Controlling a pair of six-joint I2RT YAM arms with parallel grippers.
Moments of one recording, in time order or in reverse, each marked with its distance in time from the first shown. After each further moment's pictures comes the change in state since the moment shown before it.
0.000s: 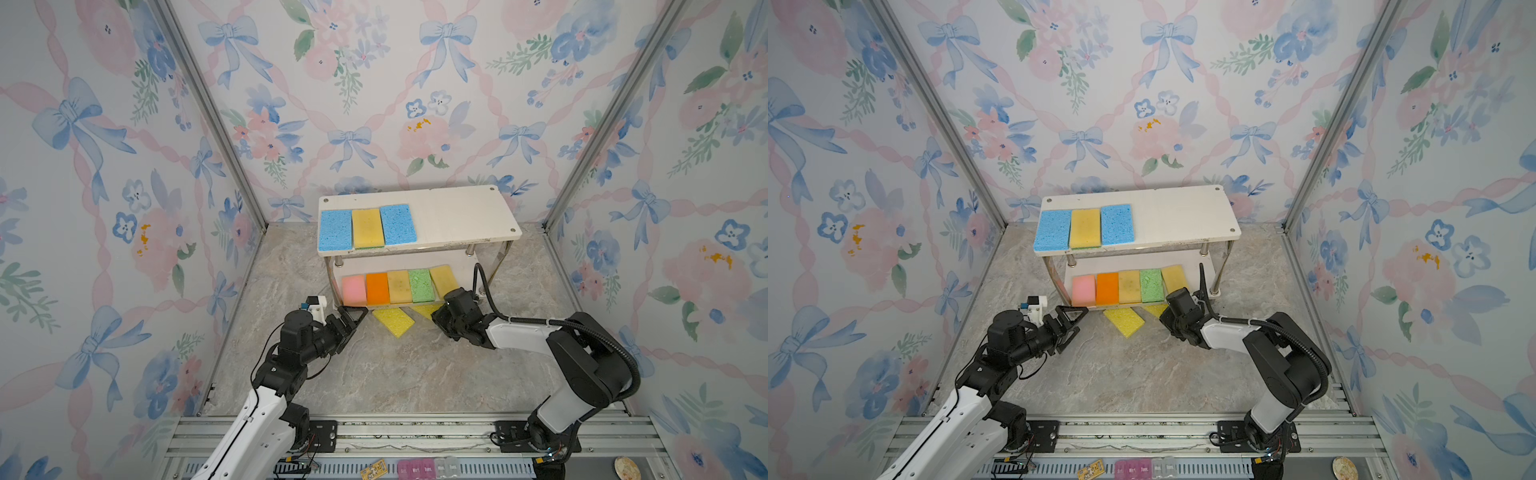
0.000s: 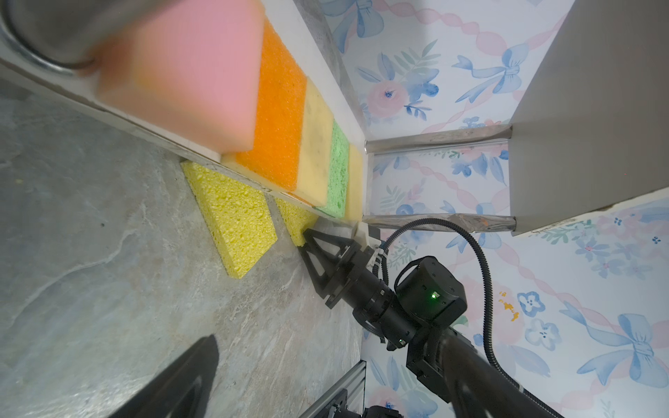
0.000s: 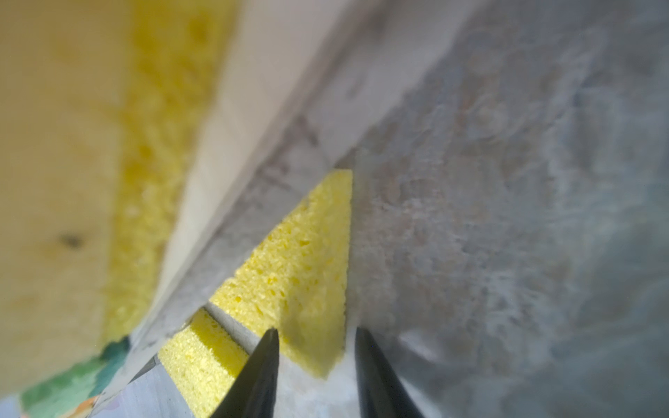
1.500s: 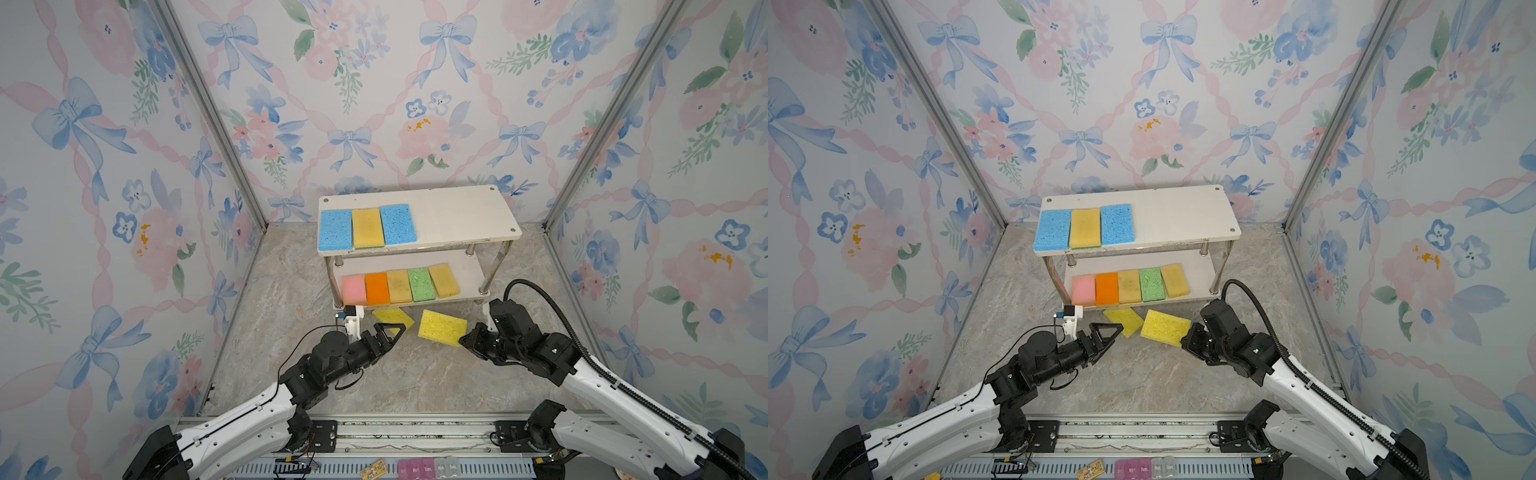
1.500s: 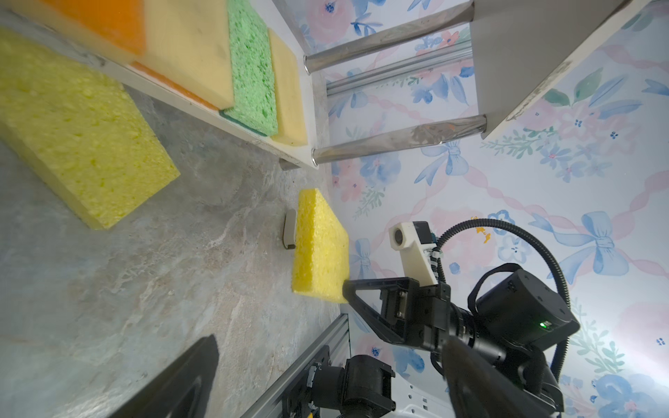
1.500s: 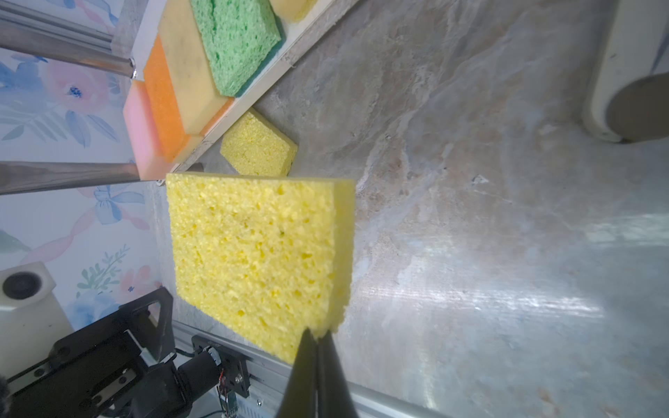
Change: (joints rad) left arm -0.589 0.162 -0.063 0.413 -0.383 -0.123; right arm 0.050 -0.777 -0.010 -0.727 -0.206 -0.222
